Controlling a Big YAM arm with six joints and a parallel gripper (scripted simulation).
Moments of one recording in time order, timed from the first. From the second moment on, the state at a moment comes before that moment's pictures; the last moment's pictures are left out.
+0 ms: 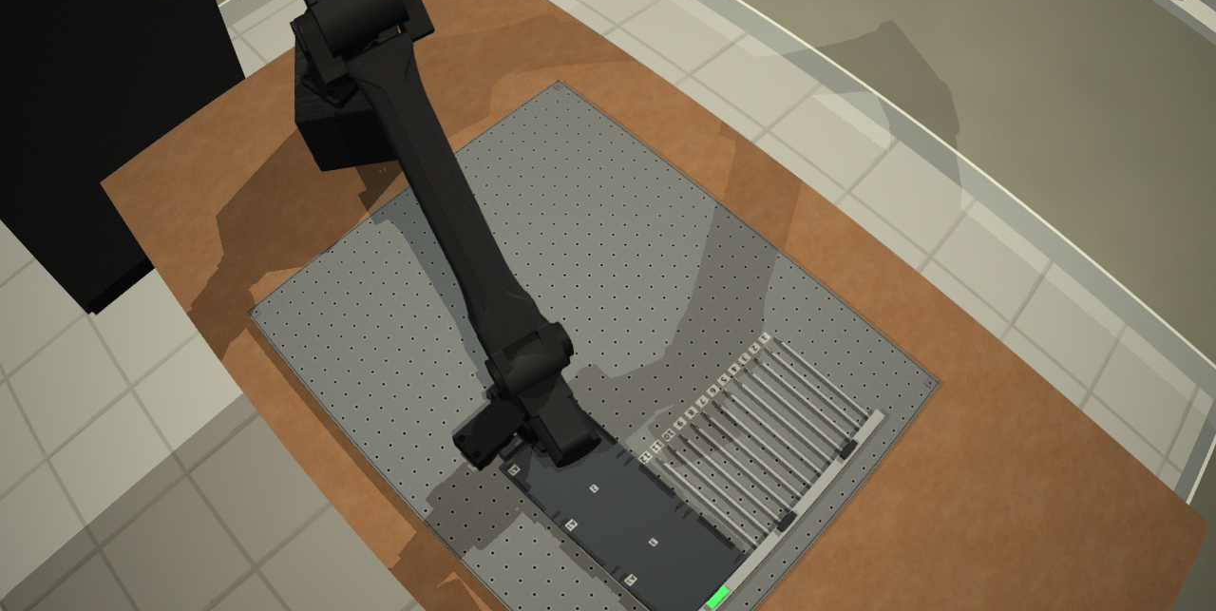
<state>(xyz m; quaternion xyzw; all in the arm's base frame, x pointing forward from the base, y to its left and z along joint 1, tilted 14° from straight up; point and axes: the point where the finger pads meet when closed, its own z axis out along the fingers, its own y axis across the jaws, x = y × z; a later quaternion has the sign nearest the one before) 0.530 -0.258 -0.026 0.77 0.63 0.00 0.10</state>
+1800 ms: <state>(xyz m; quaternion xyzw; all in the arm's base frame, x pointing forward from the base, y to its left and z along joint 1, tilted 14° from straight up) 0.559 -0.264 -0.019 0.77 0.63 0.01 0.13</state>
